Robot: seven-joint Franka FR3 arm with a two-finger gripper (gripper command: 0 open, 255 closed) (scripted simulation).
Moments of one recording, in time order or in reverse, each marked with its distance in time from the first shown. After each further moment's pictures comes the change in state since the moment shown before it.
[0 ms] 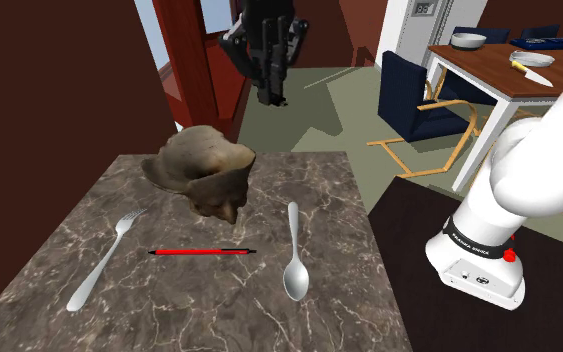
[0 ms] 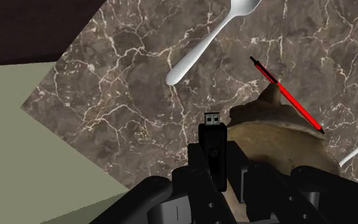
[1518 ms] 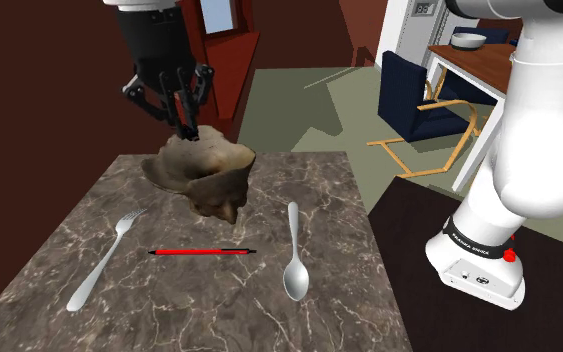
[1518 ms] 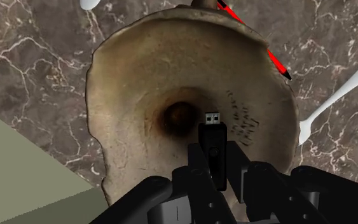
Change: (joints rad) arm 0.099 0.537 0.115 0.383 -0.314 0.053 0.206
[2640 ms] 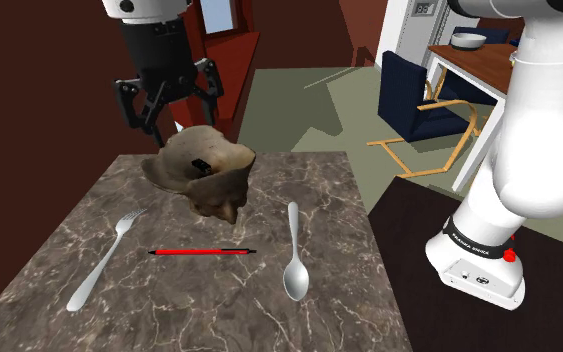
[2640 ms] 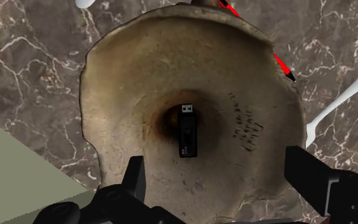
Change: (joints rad) arm -0.006 -0.008 0.000 -0.040 0.005 0.034 0.000
